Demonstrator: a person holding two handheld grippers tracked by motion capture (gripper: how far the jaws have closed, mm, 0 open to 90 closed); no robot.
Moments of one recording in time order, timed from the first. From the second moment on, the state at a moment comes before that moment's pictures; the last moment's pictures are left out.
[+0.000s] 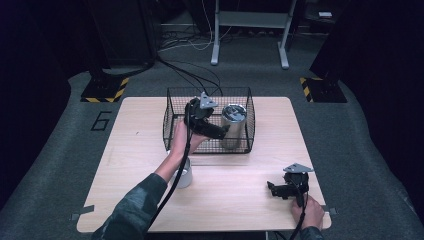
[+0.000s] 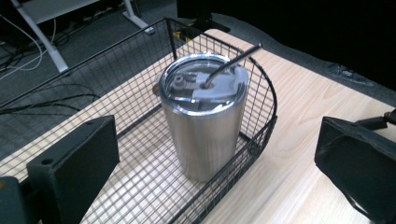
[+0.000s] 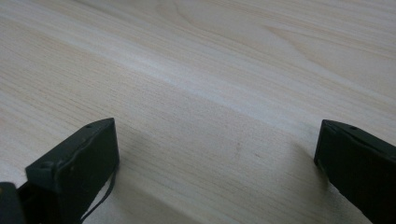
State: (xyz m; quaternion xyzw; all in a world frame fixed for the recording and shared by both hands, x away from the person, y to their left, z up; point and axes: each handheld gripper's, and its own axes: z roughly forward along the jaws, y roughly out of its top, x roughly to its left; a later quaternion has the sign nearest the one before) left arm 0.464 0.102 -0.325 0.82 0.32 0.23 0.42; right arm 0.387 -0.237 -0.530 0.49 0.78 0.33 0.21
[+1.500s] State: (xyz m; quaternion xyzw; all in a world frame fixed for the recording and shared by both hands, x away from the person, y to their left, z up) left arm 0.381 0.183 -0.392 0.82 0.36 0.23 0.38; right arm 0.387 -0.237 -0.530 0.49 0.78 0.33 0.21
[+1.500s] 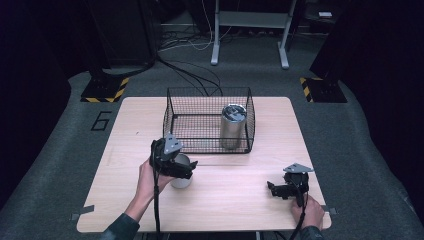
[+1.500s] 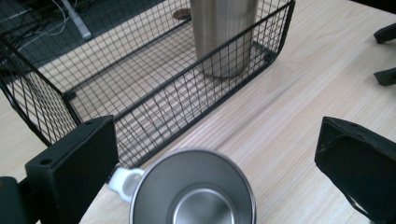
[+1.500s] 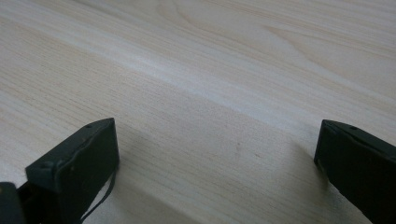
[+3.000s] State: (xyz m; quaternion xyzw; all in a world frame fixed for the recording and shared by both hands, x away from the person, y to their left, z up) left arm 0.391 0.195 -0.446 0.81 0.42 0.22 0.34; right arm 0.387 -0.237 -0.530 0.49 0.78 0.33 0.21
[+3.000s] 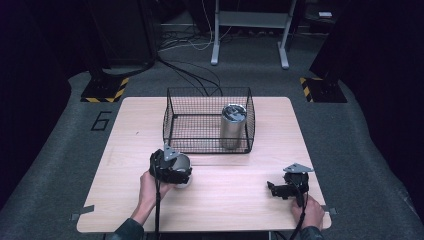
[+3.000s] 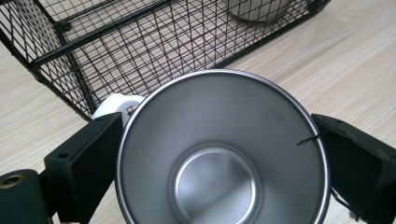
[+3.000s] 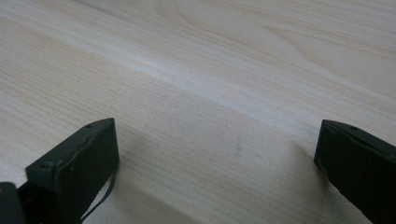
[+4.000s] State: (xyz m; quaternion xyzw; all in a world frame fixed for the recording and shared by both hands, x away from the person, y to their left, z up) left arm 0.393 0.185 -0.406 0.83 0.36 0.20 0.38; right arm 0.387 -0.237 -0.530 0.49 0.78 0.33 0.21
